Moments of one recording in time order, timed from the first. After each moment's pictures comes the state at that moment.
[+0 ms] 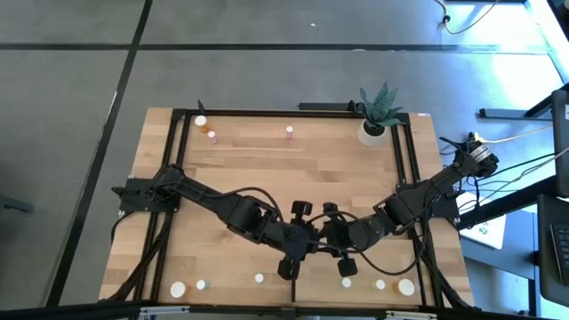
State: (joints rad) left arm -0.42 2.06 2.22 -0.91 -0.29 -0.08; right arm 0.57 1.46 1.20 -0.32 0.26 0.23
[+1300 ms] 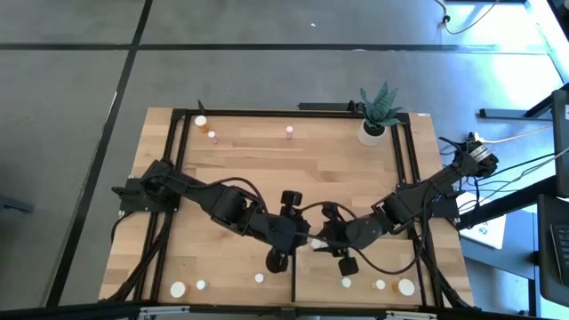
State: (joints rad) left arm -0.43 1.97 2.22 -1.01 -0.34 -0.06; right arm 0.57 1.46 1.20 -0.37 0.22 0.21
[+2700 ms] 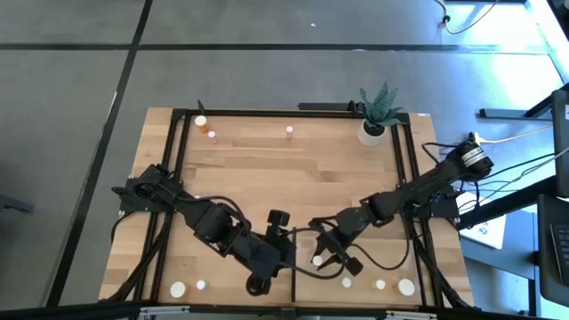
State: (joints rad) left arm -0.55 1.96 2.22 -1.08 -0.33 -0.16; right arm 0.45 1.53 0.86 0.23 -0.33 0.04
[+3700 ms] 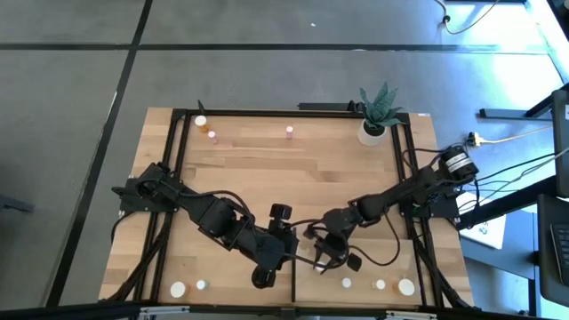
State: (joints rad) left arm -0.52 1.96 2.22 -1.08 -0.33 -0.16; right arm 0.39 1.68 0.81 0.34 -0.58 -0.24
